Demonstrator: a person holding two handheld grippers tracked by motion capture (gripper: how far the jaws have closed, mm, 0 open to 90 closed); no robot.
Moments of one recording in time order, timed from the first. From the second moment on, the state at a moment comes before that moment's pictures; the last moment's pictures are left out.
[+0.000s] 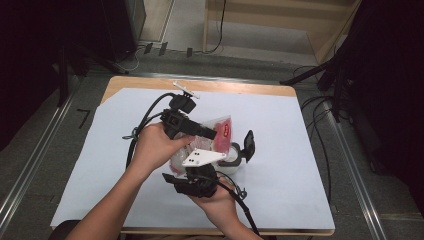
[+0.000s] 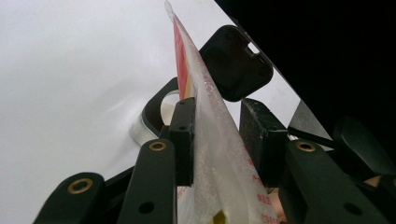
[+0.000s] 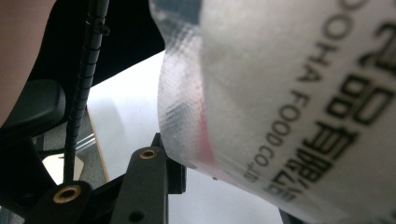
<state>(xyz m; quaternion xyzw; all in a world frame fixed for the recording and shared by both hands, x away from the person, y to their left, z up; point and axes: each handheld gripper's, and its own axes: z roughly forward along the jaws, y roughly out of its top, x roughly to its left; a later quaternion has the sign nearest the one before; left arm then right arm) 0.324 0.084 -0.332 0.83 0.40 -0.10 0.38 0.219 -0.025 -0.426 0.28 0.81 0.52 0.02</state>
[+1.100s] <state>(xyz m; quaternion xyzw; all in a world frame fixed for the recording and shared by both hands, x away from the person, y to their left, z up) 0.319 0.078 -0.327 0.83 0.39 -0.08 0.38 0.220 -0.024 -0.425 0.28 0.81 0.52 0.02</state>
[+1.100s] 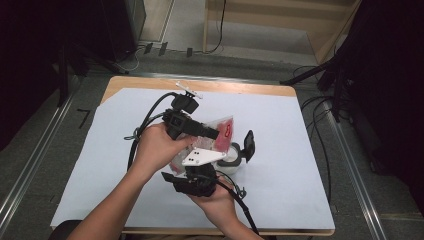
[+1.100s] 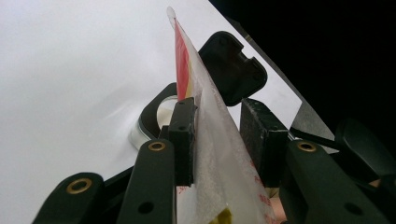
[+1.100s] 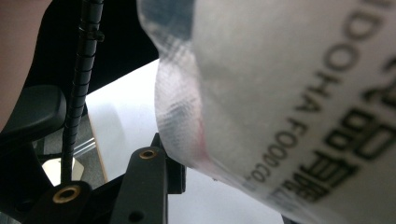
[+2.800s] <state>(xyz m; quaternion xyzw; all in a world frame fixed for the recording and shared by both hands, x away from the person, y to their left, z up) 0.316 0.076 -0.326 0.84 0.38 -0.08 0.38 0.218 -0.024 -0.427 0.27 0.81 0.53 0.03</state>
